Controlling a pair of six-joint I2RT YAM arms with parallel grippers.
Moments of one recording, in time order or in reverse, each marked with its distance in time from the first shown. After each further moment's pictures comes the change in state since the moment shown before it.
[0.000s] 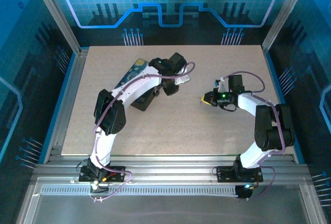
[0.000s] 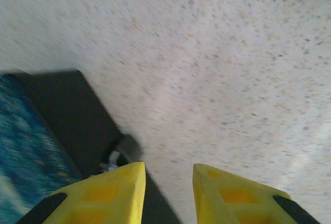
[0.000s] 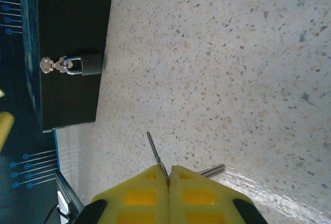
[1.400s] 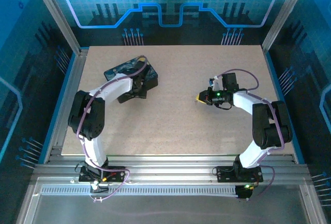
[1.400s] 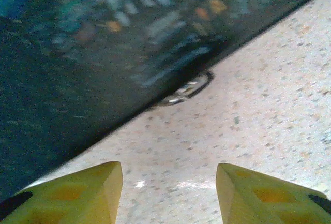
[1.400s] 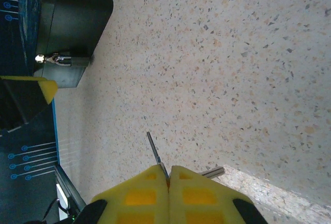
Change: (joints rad) left arm 0.276 -0.240 -0.563 0.288 -0.124 -0.732; right arm 0.075 0.034 0.044 0.014 0.016 0.026
